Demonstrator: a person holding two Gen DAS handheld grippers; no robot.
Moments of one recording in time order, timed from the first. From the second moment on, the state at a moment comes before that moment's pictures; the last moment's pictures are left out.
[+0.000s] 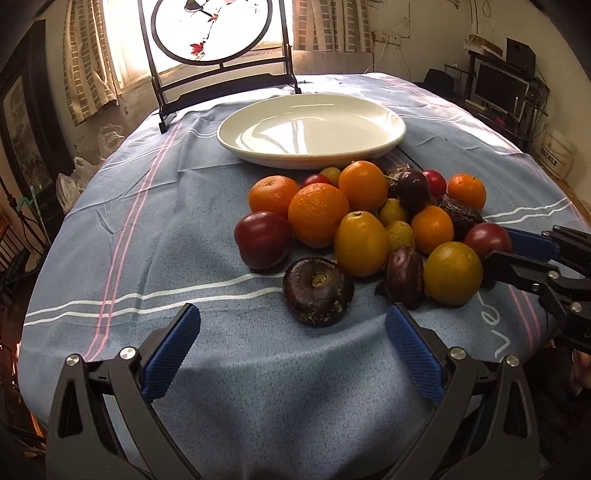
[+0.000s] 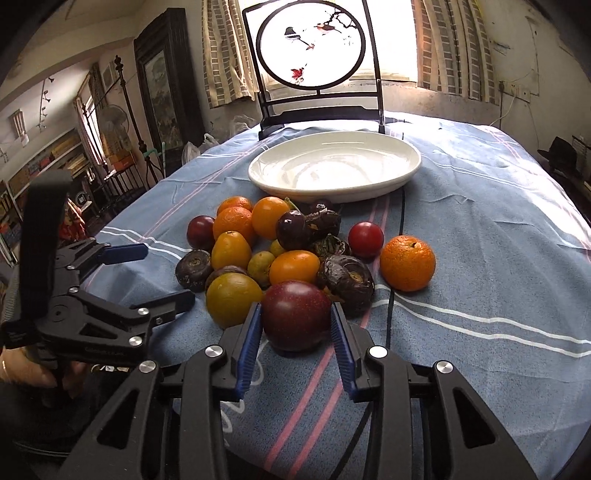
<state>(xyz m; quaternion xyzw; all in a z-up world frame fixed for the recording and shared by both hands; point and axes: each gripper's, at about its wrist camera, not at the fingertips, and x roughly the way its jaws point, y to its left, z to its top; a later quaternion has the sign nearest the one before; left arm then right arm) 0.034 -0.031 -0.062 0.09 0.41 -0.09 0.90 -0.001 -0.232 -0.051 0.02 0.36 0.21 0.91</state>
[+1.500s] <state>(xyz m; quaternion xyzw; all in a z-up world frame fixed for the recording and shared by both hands) 0.261 -0.053 -0.033 0.04 0.45 -0.15 0.88 0.228 -0.222 -0.007 0.00 0.39 0.19 0.90</state>
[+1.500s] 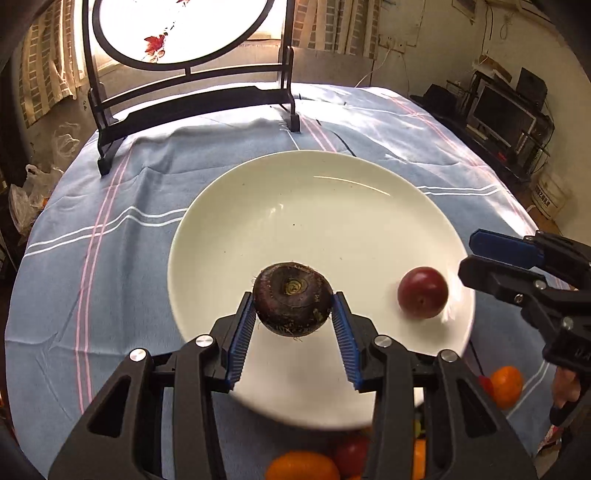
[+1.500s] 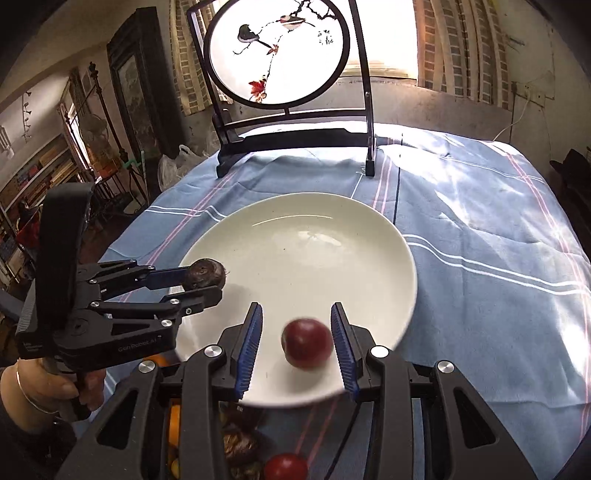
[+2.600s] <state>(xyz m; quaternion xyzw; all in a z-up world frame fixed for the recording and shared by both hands) 0.108 -0.008 -0.065 0.09 0.44 -0.20 0.87 0.037 -0.298 -0.051 0.03 0.39 0.14 0.91</state>
